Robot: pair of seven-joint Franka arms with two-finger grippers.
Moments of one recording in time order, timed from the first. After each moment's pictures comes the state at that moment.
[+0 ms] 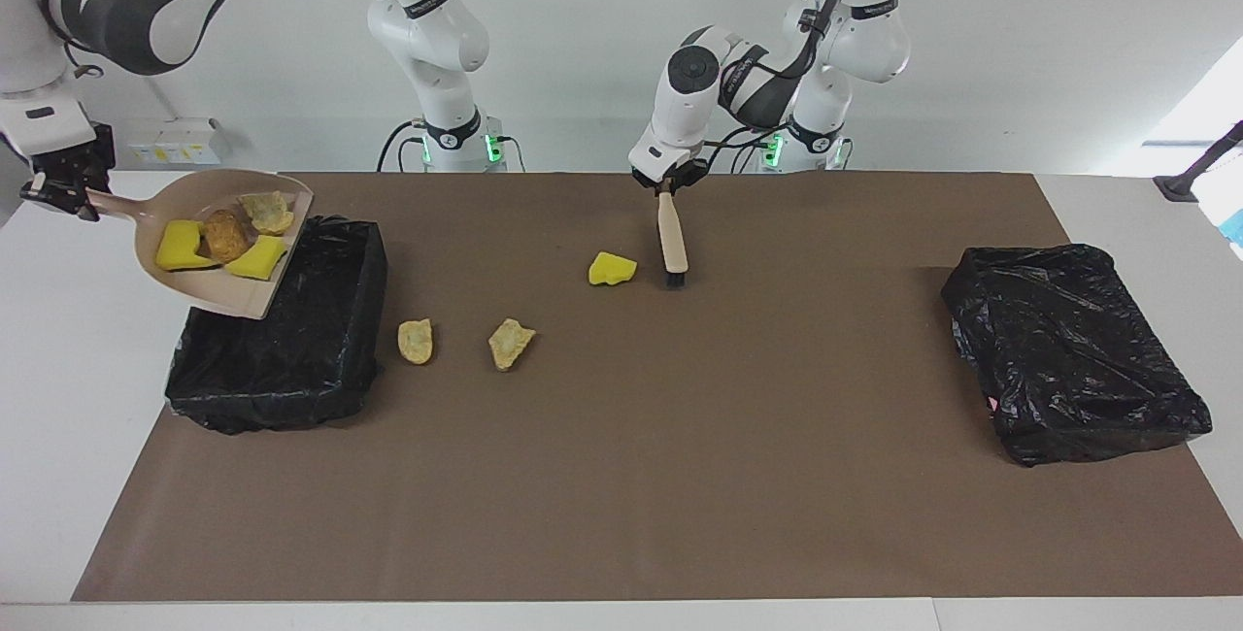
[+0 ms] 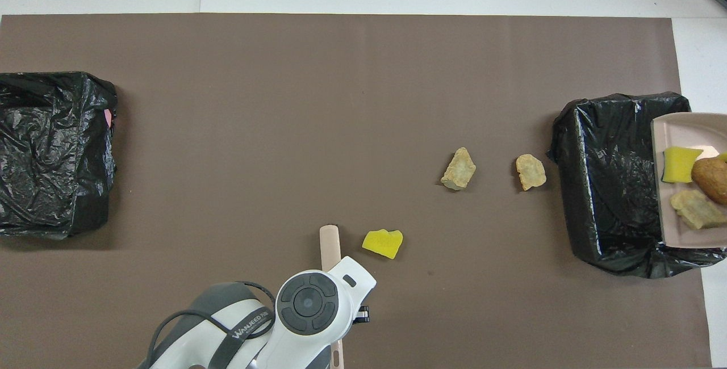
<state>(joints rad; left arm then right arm) -0.79 -0.08 -0.09 -2.35 -0.27 2.12 -0.71 -0.49 0.03 0.01 -1.70 -0.27 1.87 -1.92</state>
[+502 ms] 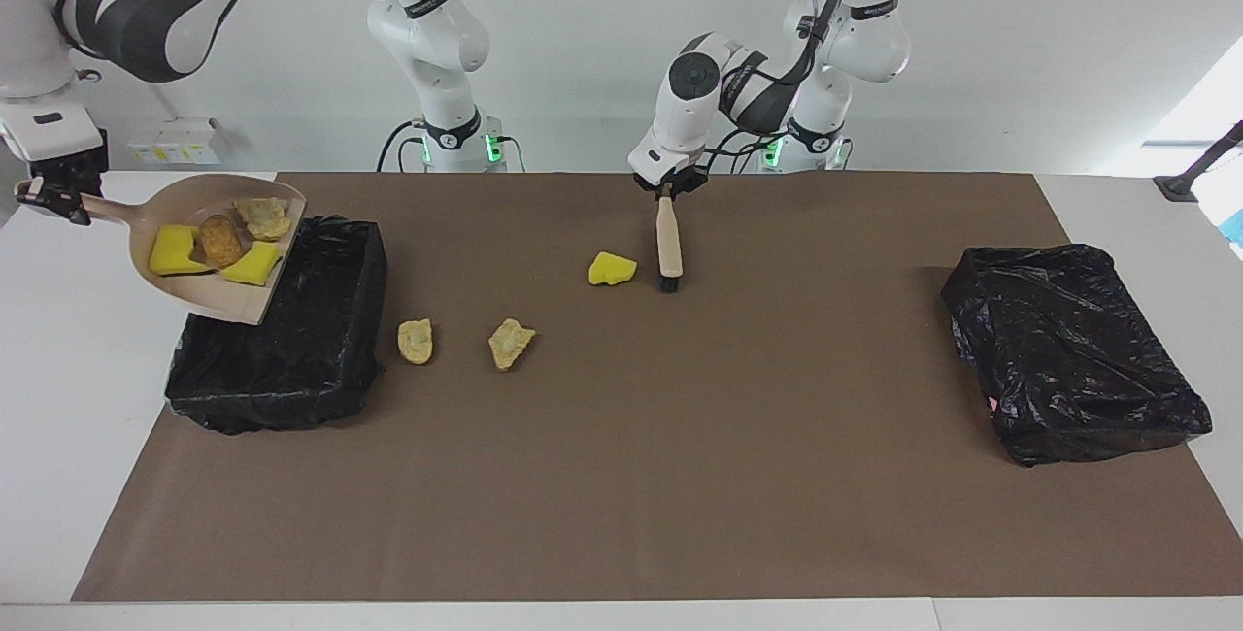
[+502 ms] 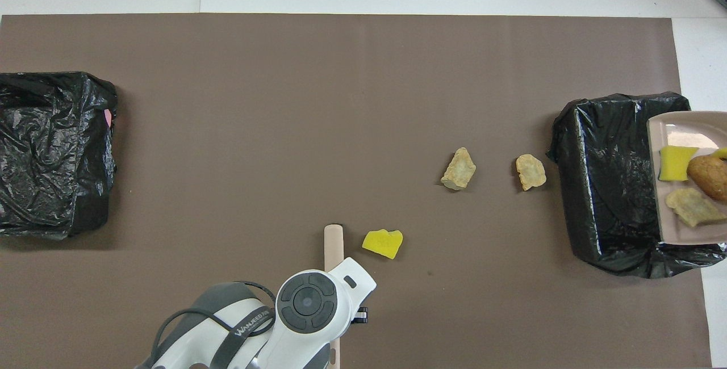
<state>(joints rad) -0.79 -0.07 -0.09 -2.37 -0.27 2.14 -0.65 -0.46 0.03 0.02 -1.73 -0.34 1.92 -1.88</state>
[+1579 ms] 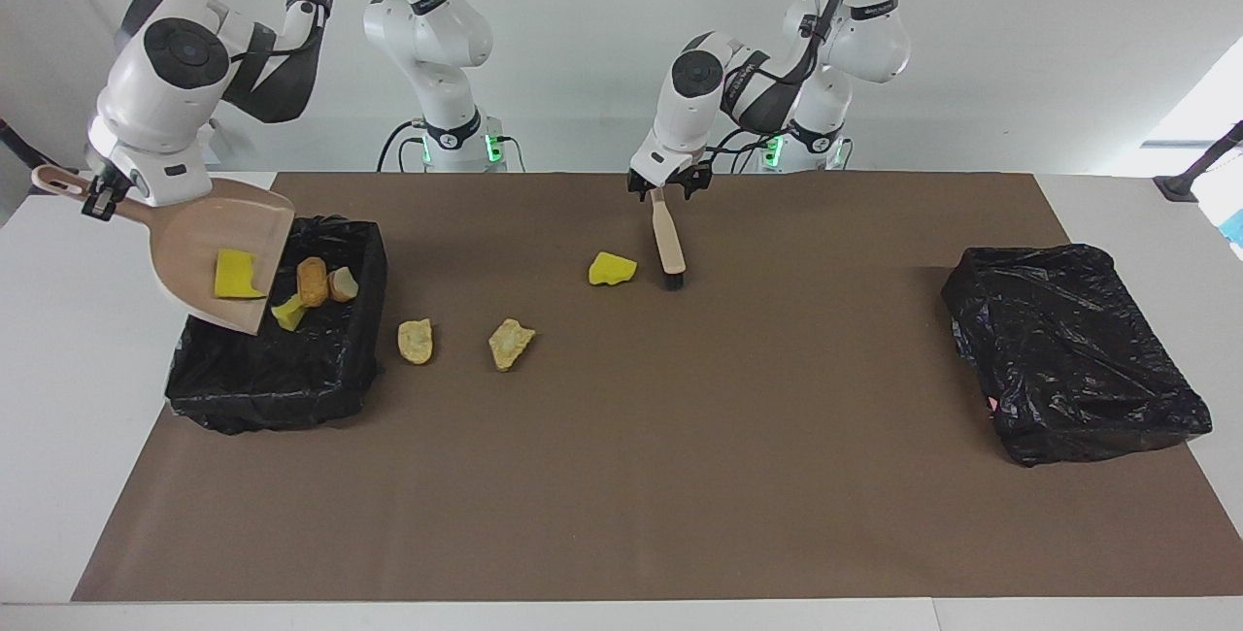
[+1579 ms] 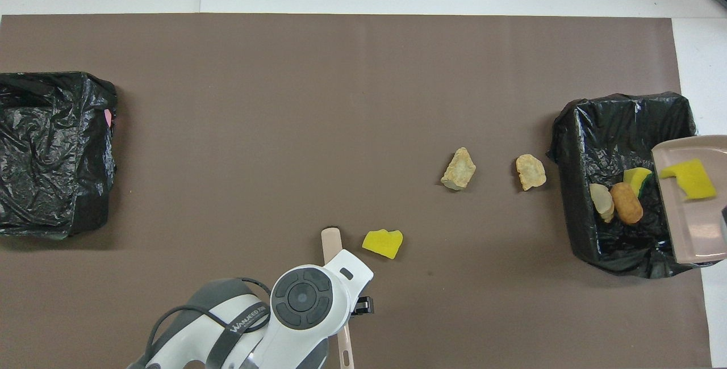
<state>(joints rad) -0.77 -0.07 -0.08 -2.34 -0.27 2.15 -0.73 -0.28 -0.05 0.03 -1.92 -0.92 1.87 -1.58</state>
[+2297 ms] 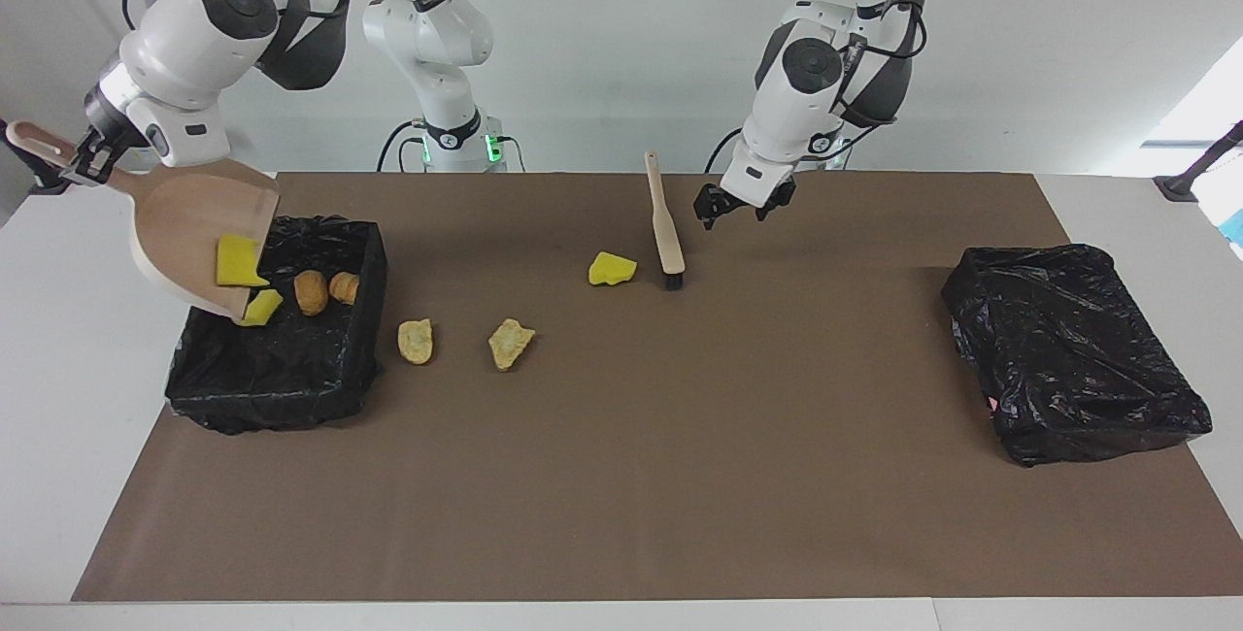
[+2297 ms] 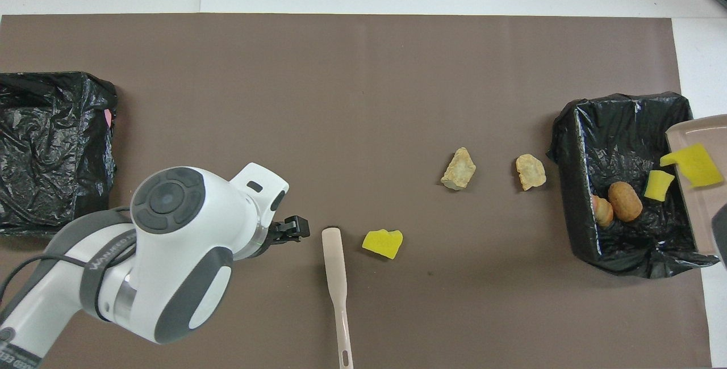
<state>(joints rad) -0.43 -0.11 -0.07 -2.15 -0.18 1.95 -0.57 -0.22 -0.10 0.10 -1.86 -1.04 1.82 -1.58</state>
